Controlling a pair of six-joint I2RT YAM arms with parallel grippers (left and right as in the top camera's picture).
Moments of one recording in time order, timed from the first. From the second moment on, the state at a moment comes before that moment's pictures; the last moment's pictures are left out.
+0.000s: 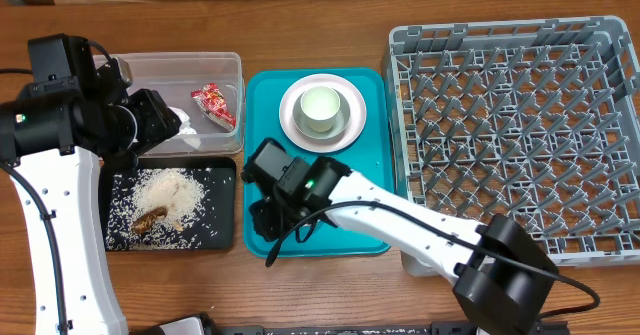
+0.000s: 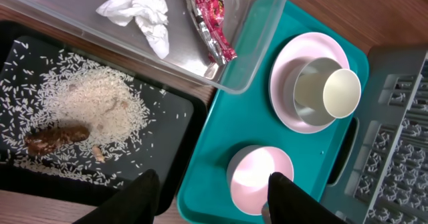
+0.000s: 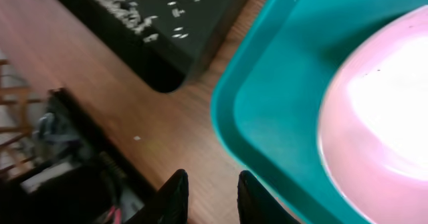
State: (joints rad) left arm 0.23 1.46 1.63 -1.34 0.26 -0.32; right arm 0.99 1.88 1.45 -0.76 -0.33 0.49
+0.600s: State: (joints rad) left arm 0.23 1.46 1.63 -1.36 0.27 -0.33; right arm 0.93 1.88 1.45 -0.82 0.13 0.50
